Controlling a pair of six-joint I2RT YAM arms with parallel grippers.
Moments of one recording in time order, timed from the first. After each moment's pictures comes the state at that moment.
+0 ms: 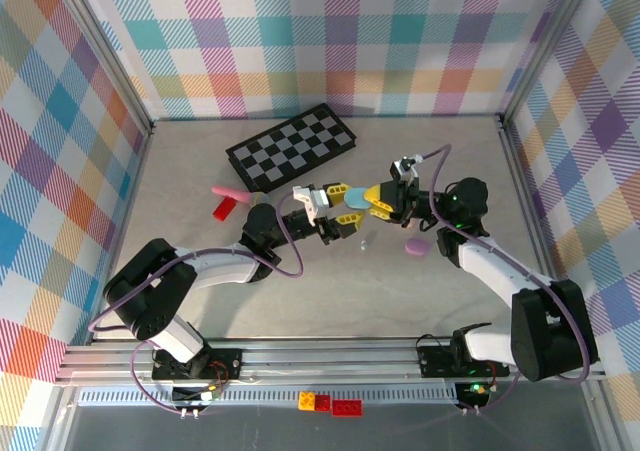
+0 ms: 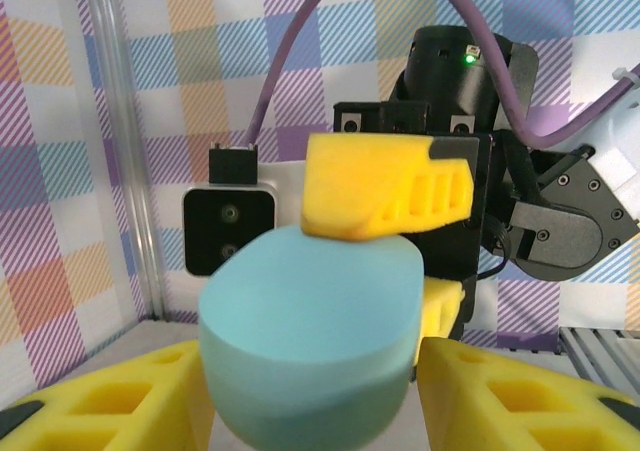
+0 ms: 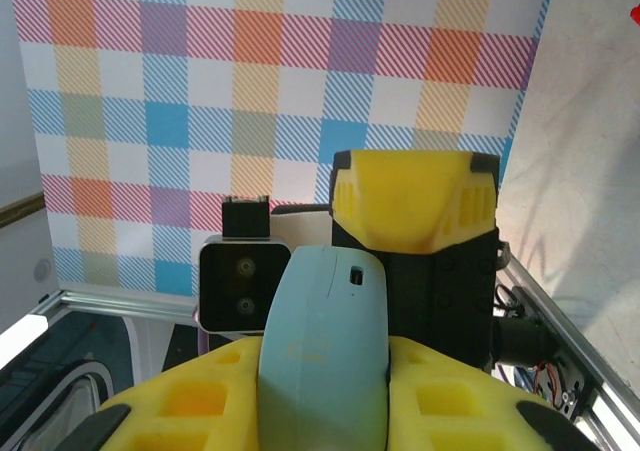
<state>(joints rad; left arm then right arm) -0.75 1.58 0.70 1.20 0.53 -0.06 0.26 1.26 0.63 0.93 -1.22 1.72</state>
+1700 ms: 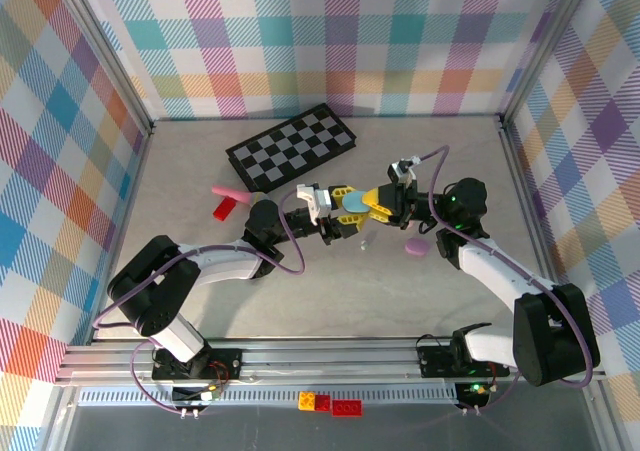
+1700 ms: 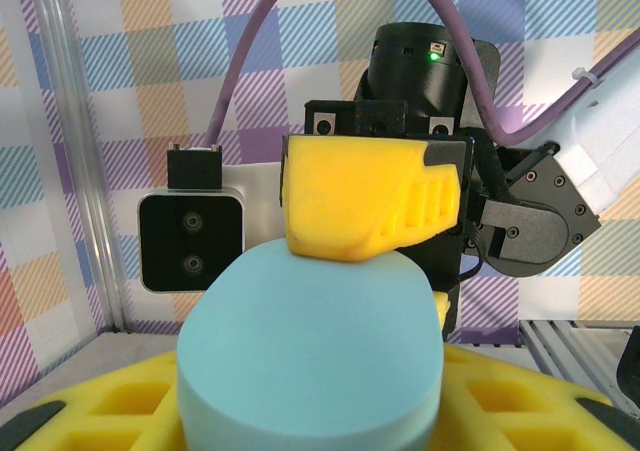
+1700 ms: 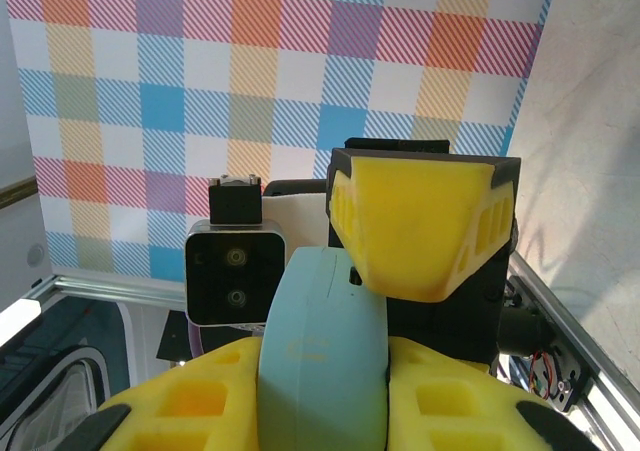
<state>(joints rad) -0.75 1.60 0.73 1.20 0.62 -0.08 0.27 1.25 0.63 0.90 -1.23 1.69</state>
